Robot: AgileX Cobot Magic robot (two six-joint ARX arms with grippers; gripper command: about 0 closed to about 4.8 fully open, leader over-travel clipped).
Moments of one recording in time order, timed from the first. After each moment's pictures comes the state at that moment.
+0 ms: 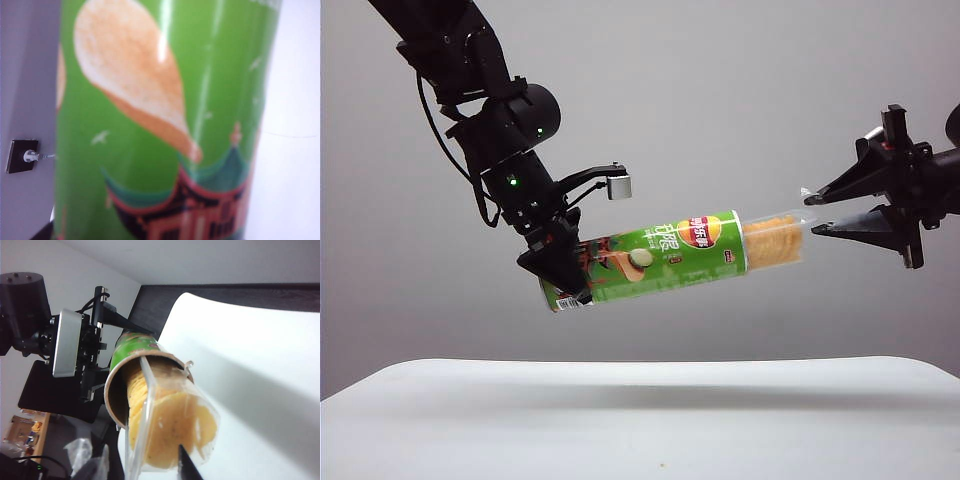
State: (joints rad) left arm -0.37 2.04 1.58 -0.58 0.36 1.06; right arm -0.10 1.90 1.17 -0.08 -1.27 0.21
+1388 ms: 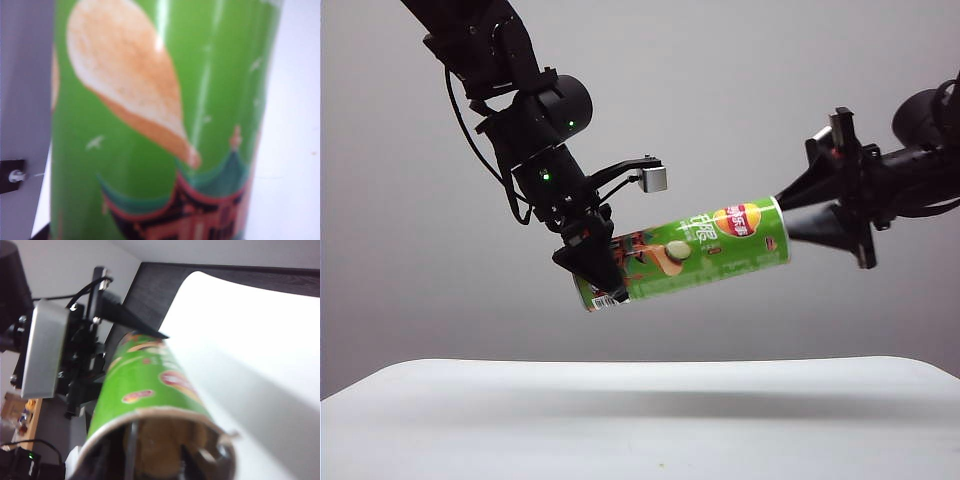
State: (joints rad) left arm -0.45 2.04 1.58 -0.57 0.34 0.99; right arm 0.01 1.90 1.17 -0.06 -1.21 0.22
